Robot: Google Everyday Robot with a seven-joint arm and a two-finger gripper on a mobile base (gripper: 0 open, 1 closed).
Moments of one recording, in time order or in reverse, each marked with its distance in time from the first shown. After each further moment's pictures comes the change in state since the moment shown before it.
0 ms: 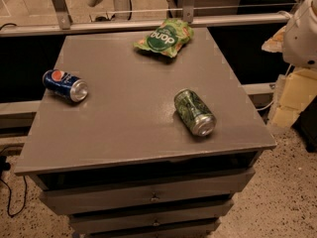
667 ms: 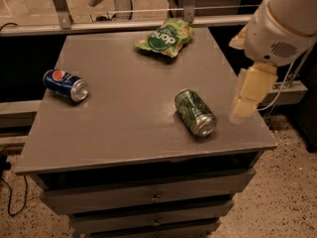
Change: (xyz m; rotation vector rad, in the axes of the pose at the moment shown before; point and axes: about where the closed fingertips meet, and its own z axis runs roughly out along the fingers) arm -0.053 -0.011 0.023 -0.017 -0.083 -0.034
